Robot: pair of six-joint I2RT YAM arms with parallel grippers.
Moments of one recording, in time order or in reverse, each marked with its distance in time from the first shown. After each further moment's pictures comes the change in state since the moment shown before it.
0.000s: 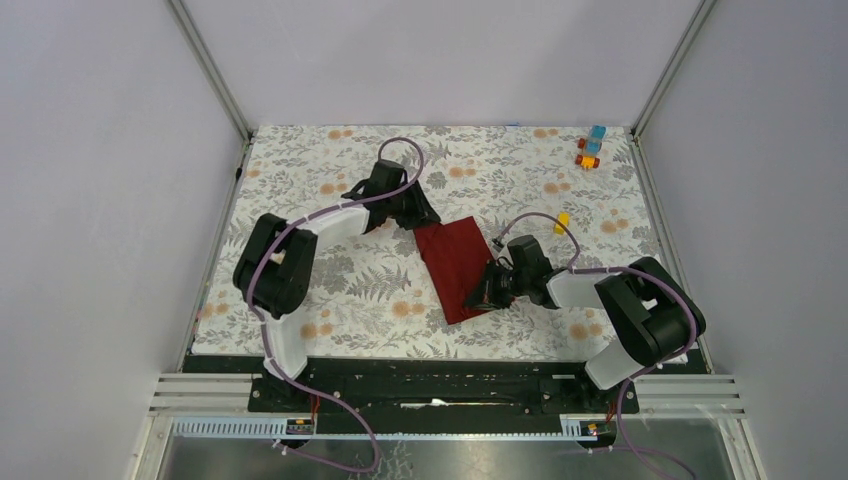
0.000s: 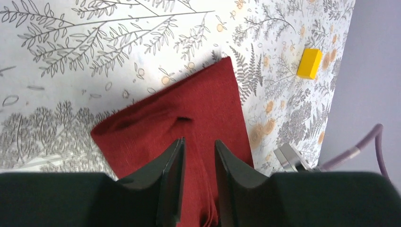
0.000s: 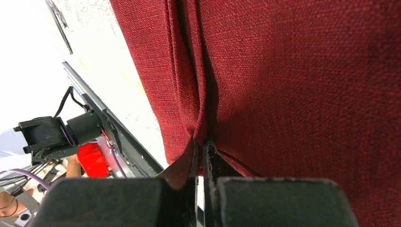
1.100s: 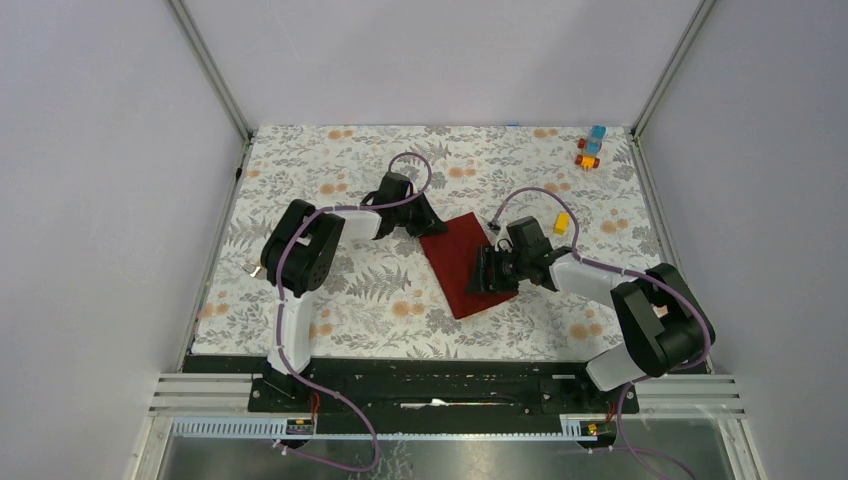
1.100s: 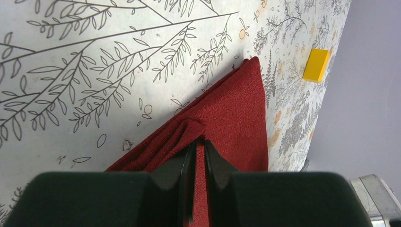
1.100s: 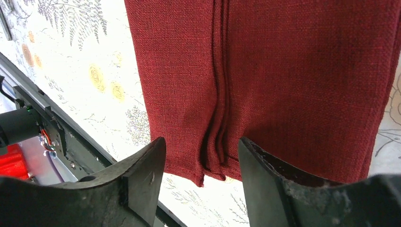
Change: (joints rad) left arm 0.031 0.250 0.008 0.269 0.149 -0.088; right arm -0.023 -0.063 0.176 -0.314 0.125 -0.343
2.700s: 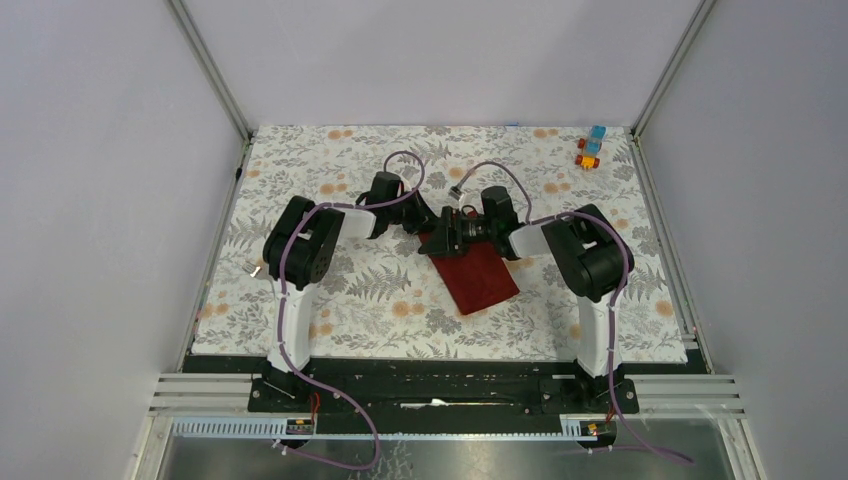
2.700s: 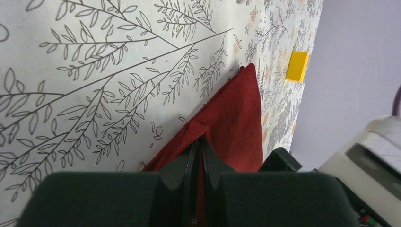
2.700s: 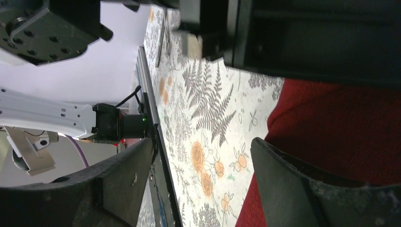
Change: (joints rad) left arm 0.050 0.062 -0.002 0.126 0.115 -0.028; right arm -0.001 0.559 0.358 0.657 -0.507 0.277
